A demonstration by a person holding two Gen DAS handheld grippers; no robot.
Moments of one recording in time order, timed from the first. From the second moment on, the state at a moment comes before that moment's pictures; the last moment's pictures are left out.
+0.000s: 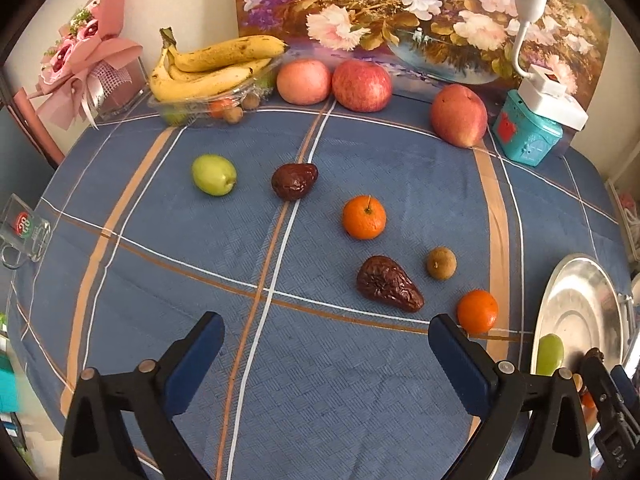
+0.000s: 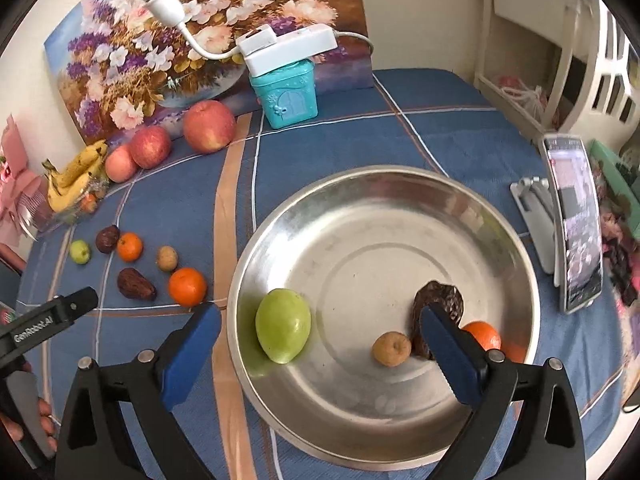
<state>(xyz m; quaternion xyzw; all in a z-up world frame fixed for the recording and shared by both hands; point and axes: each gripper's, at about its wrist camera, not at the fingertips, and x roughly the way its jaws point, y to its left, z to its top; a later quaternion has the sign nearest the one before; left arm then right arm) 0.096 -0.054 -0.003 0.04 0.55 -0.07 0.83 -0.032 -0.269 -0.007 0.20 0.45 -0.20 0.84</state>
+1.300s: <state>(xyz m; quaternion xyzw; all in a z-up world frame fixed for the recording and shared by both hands) 0.160 -0.060 -0.047 -0.05 0.60 -0.13 0.79 0.073 -0.206 -0.045 0.19 0.52 -0.08 0.83</state>
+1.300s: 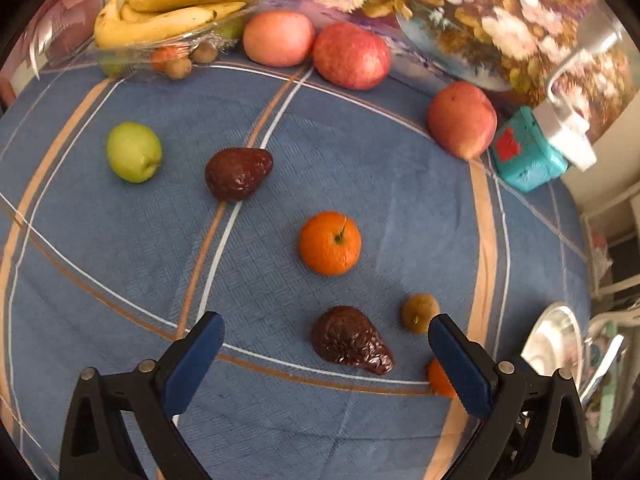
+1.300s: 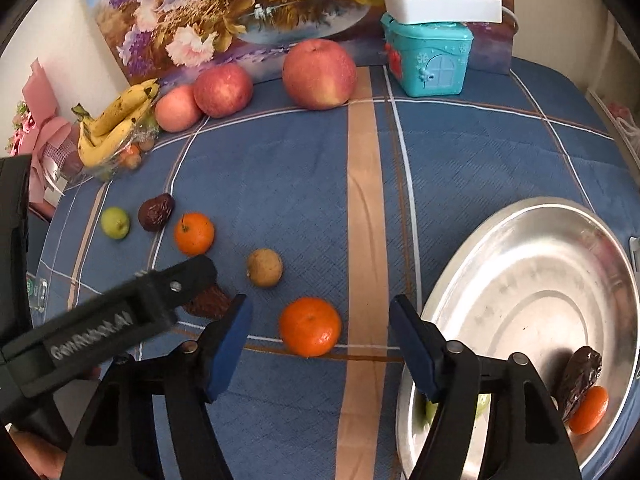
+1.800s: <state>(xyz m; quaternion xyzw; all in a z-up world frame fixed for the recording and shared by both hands) 0.155 -0.066 -0.058 -0.08 0.62 -0.14 0.76 0.072 -0.203 -0.057 0.20 0.53 -0.07 0.82</state>
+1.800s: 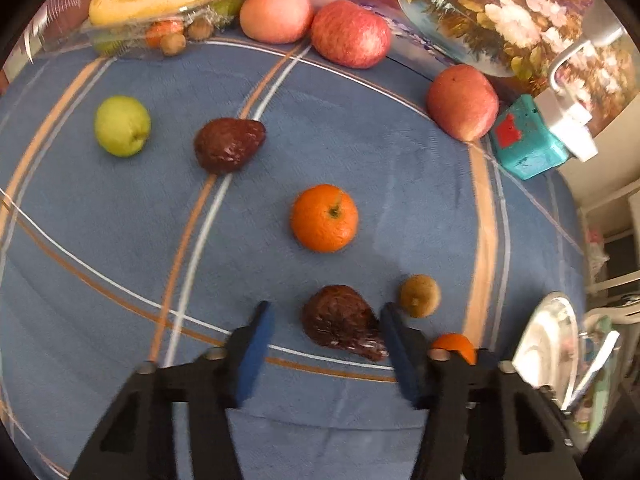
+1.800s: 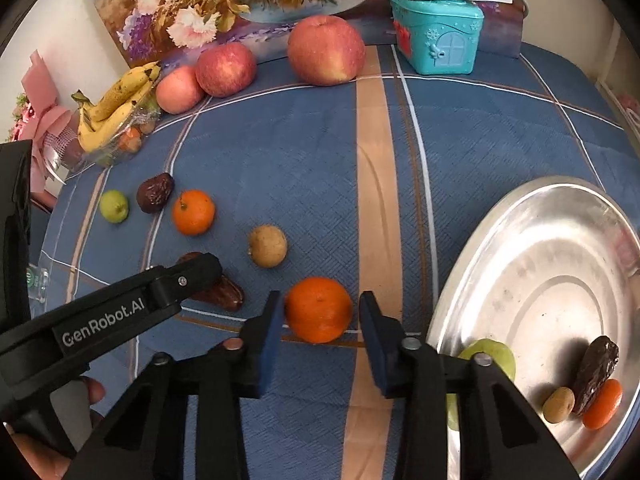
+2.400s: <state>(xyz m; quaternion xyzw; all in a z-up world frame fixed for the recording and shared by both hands) 0.149 -0.056 -0.013 -0.12 0.59 -0.16 0.78 0.059 -0.211 -0.013 0.22 0.49 -0.06 0.84</state>
